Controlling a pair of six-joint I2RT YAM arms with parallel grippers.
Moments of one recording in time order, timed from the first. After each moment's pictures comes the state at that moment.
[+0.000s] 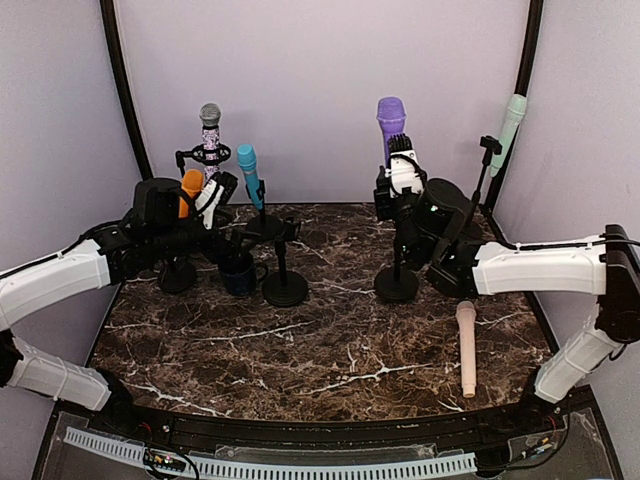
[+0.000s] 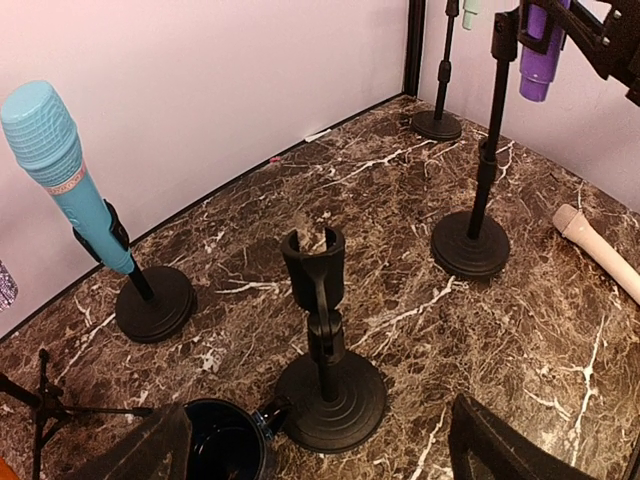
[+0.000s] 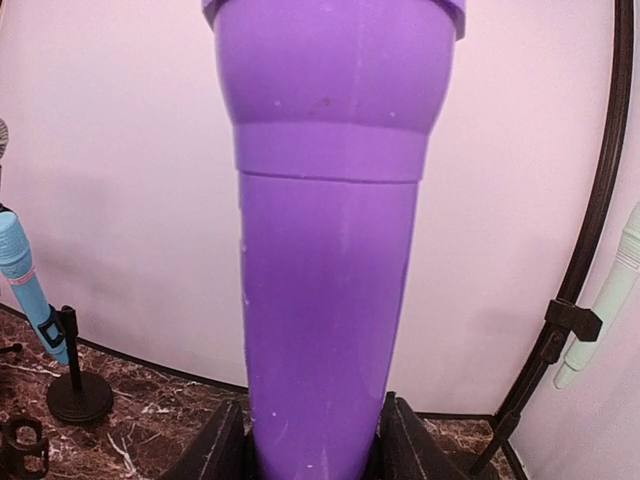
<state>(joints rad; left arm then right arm) -0.58 1.20 0.93 -0.12 0.13 0.10 0.92 1.53 1.02 0.76 0.80 -0.38</state>
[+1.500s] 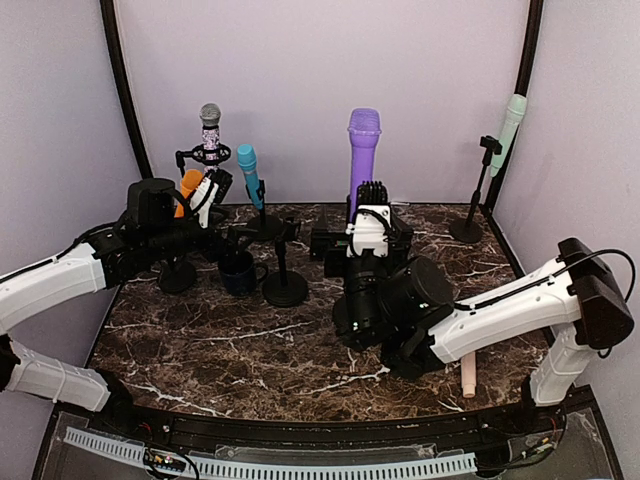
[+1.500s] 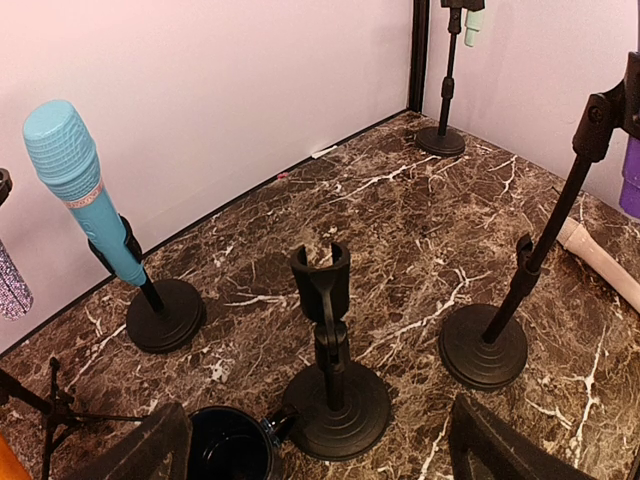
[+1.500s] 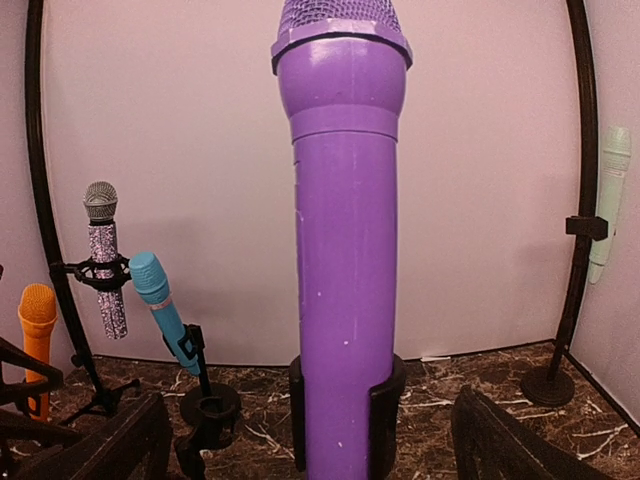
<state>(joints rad) -0.58 1.16 0.91 -0.09 0.12 0.10 1.38 1.72 1.08 1.31 1.24 -0.56</state>
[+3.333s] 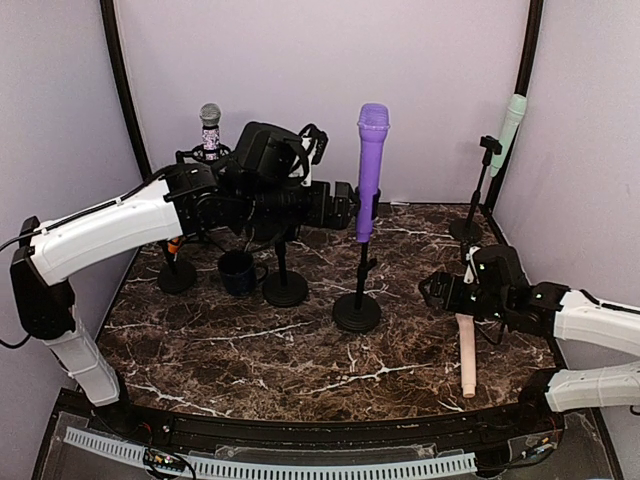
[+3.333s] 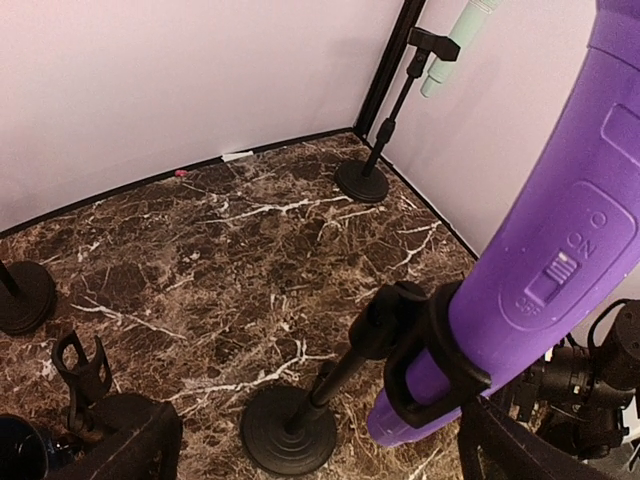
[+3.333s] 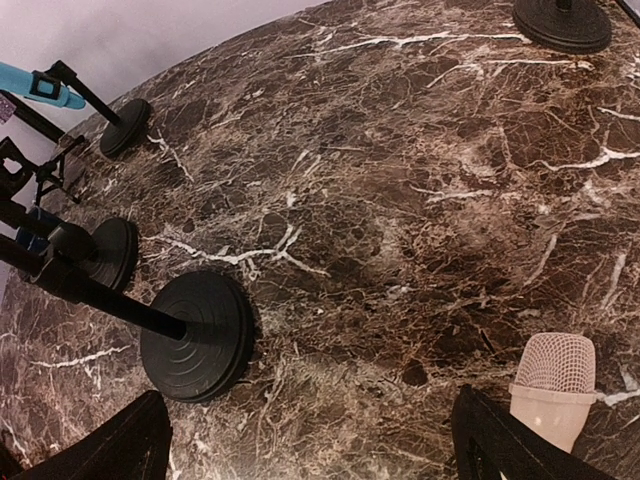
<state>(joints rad) -1.01 1.67 1.69 -0.49 -0.24 -0.42 0.67 0.95 0.52 -0.21 0.21 0.66</state>
